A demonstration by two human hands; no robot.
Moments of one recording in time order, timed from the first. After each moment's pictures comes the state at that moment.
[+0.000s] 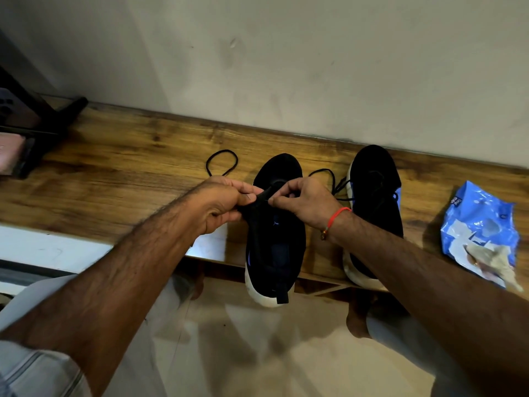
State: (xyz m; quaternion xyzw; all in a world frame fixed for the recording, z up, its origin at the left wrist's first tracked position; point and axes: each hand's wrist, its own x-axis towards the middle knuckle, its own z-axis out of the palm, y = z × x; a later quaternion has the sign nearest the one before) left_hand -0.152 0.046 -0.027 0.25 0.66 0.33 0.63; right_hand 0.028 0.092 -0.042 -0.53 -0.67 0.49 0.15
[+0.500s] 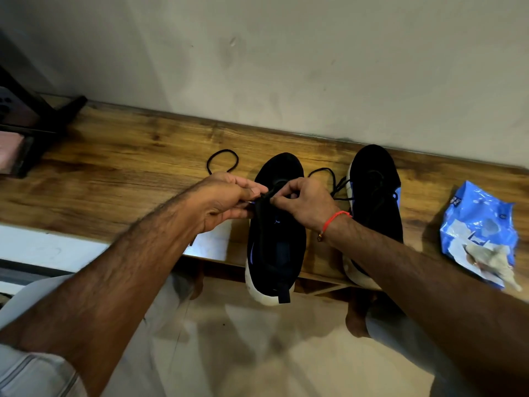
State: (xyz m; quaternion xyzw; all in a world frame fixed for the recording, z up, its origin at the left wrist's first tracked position) left_hand -0.151 0.044 -0.018 0.28 0.64 0.33 0.63; right_hand 0.026 0.088 -0.044 -0.55 -0.69 0.45 0.15
